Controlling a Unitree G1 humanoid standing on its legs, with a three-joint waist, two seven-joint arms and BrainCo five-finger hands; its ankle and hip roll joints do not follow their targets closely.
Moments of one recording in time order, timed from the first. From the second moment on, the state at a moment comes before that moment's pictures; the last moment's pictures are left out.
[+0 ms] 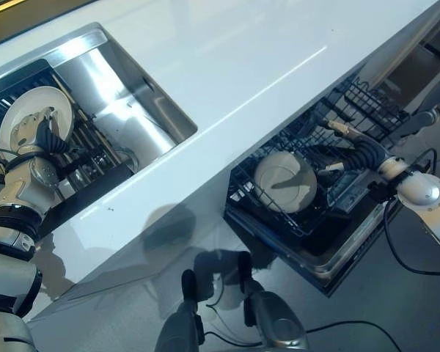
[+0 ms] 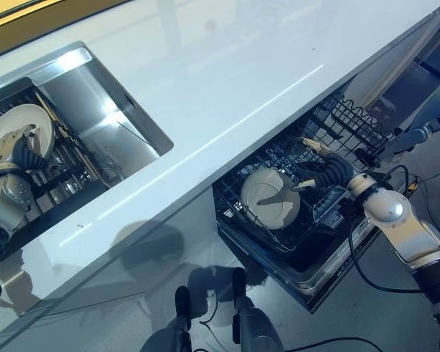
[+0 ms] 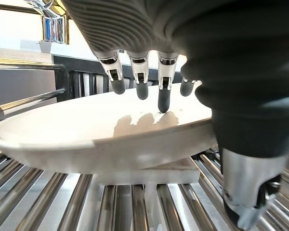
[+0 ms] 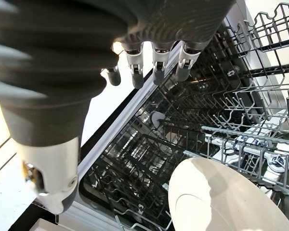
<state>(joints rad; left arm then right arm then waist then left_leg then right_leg) -0.82 1.00 -0.46 0.88 0.18 0.14 0.30 -0.44 -1.08 0.28 0.10 0.21 -0.15 0.12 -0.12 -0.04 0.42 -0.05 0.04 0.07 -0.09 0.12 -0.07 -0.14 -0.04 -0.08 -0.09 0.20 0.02</state>
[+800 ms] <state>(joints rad) -0.82 1.02 -0.41 0.82 0.16 0.17 0.26 -0.44 -1.10 0.24 0.08 0.21 -0.15 0.16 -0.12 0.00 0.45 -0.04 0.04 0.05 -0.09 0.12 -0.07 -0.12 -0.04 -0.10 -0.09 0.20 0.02</state>
